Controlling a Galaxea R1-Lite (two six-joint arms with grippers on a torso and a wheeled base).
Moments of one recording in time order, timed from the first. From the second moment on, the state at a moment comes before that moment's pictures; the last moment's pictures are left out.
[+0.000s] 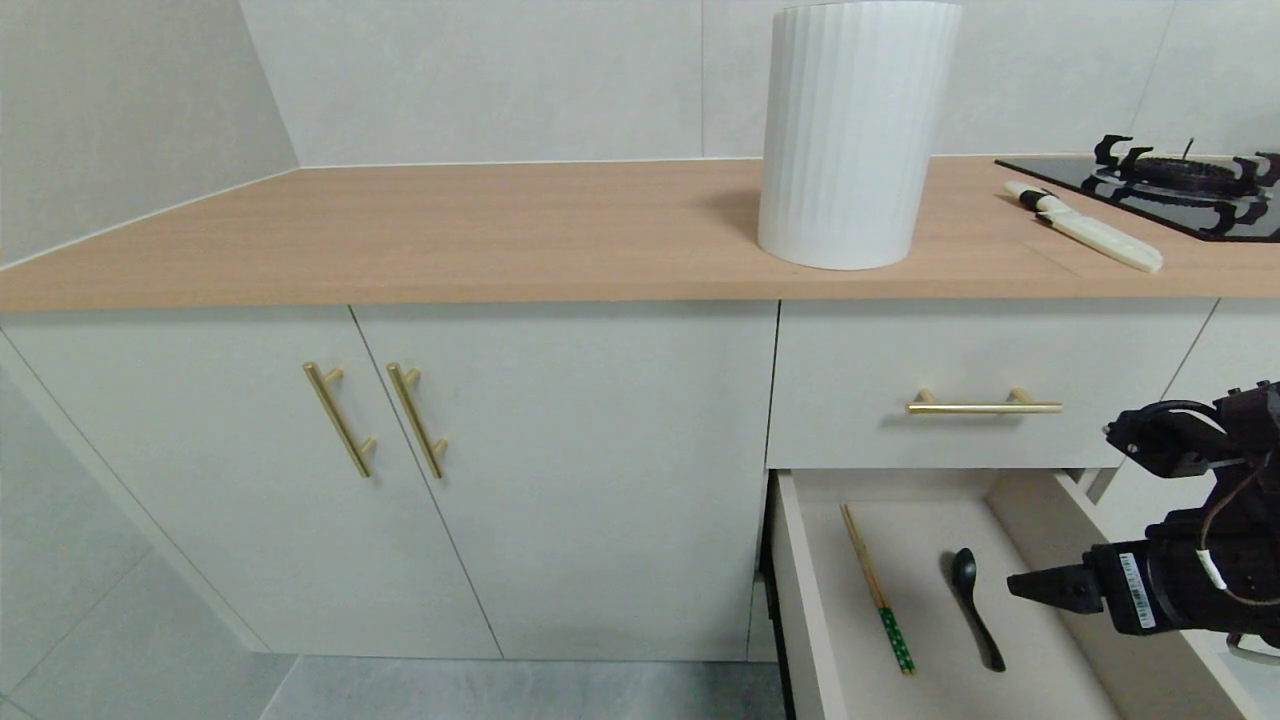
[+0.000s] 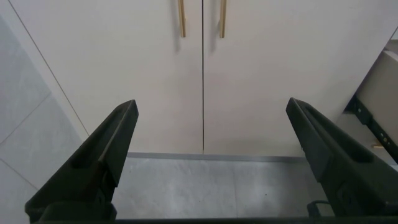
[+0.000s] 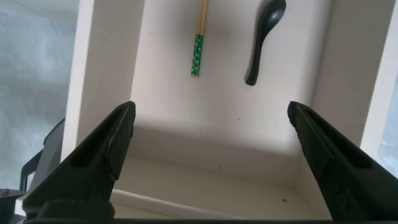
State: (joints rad) left arm 0.00 0.00 0.00 0.00 0.02 0.00; right arm 0.30 1.37 -0.71 0.16 -0.03 0.15
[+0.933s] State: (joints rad) left arm 0.00 0.00 0.00 0.00 0.02 0.00; right arm 0.36 1.38 -0.67 0.16 -0.04 0.14
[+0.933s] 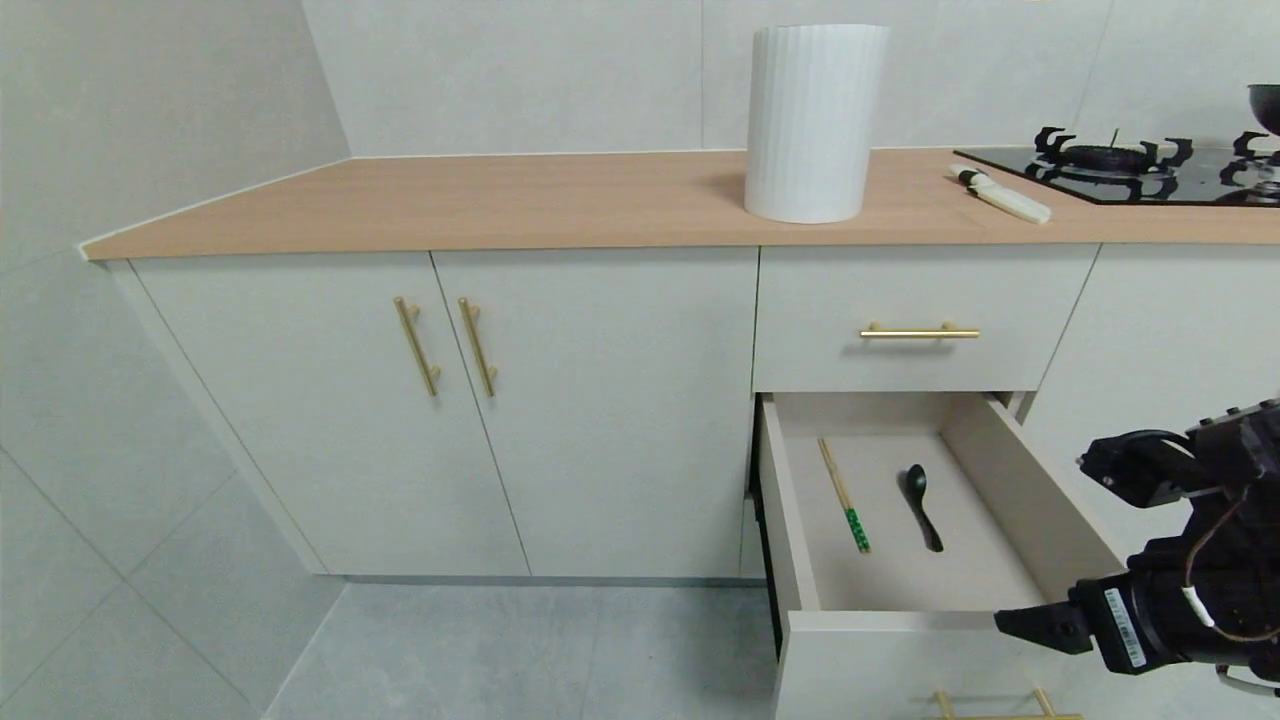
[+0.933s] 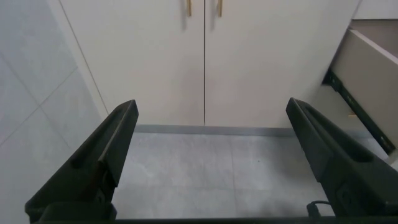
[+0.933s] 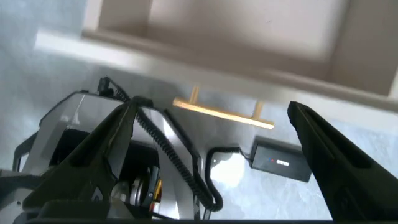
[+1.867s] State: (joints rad) left arm 0.00 0.00 0.00 0.00 0.02 0.00; right arm 0.54 1.61 -0.59 0.16 -0.07 0.15
